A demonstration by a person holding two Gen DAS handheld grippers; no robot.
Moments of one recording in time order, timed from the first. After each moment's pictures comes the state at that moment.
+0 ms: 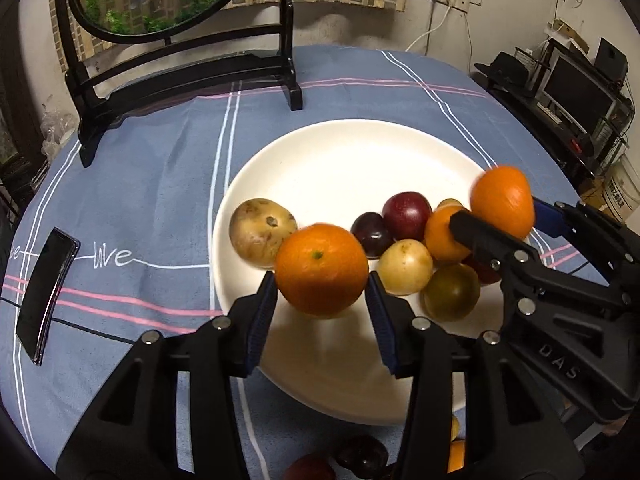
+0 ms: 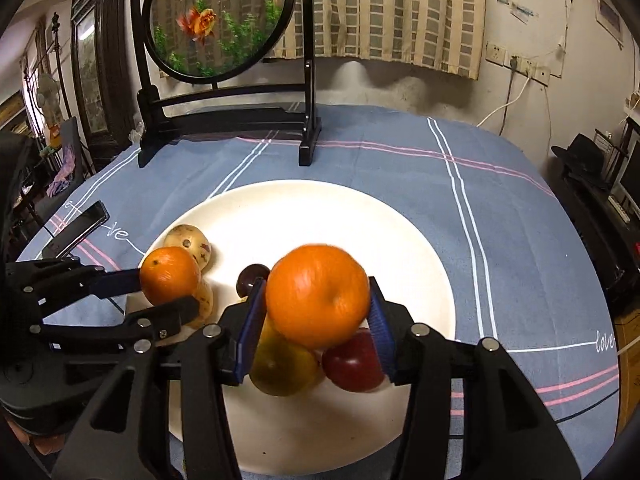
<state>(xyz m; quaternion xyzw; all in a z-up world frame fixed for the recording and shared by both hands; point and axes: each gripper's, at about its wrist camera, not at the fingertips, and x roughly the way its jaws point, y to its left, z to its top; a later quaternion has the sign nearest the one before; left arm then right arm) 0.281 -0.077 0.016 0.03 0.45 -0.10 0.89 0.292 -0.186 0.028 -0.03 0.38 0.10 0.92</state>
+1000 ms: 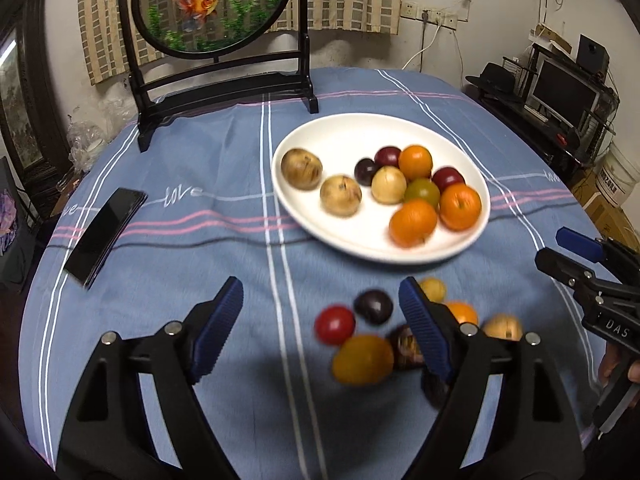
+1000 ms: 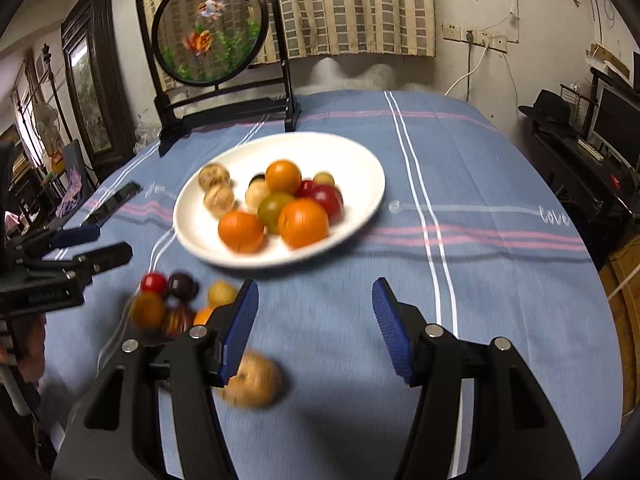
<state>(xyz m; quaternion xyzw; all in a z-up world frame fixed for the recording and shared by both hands) 0.146 -0.040 0.040 0.04 0.40 -0.09 0.91 0.138 -0.235 0.032 0.03 0.38 0.08 0.92</state>
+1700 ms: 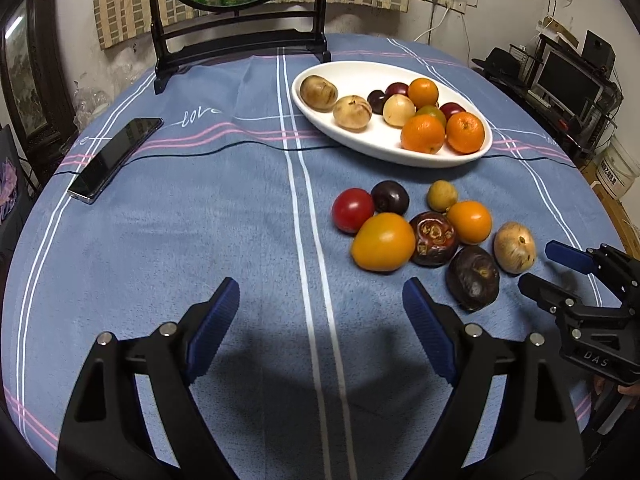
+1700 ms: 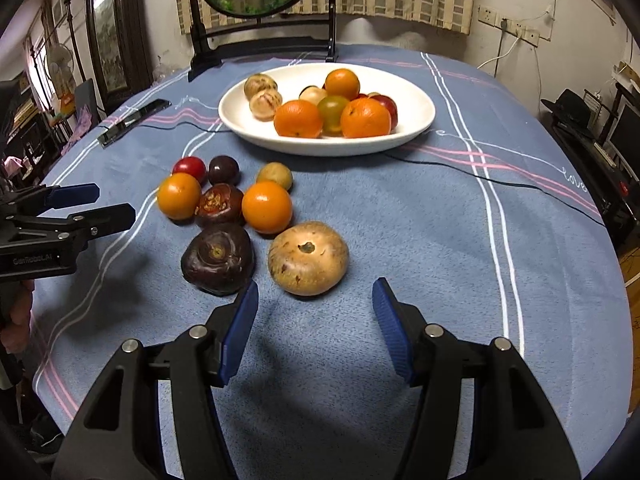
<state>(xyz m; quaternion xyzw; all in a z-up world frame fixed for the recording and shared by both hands) 0.095 -0.015 -0.001 0.02 0.44 -0.08 0.89 0.095 -0.189 -0.010 -0.03 0.44 0.11 0.89</state>
